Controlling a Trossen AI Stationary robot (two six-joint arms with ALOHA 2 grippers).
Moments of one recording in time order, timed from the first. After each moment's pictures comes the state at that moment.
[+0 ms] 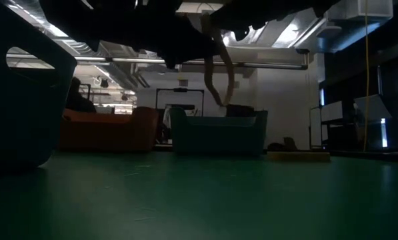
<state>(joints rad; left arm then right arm) -0.07 1.61 0.73 0.75 -0.22 0.02 0.05 1.44 0.99 0.12 -0.08 -0.16</state>
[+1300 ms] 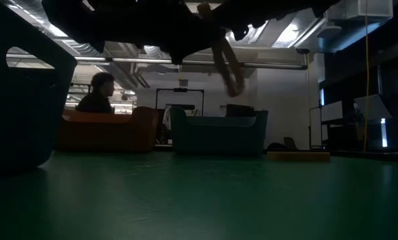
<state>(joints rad) -0.05 1.61 0.73 0.81 -0.06 0.01 0.05 1.44 0.99 0.13 -0.12 -0.14</state>
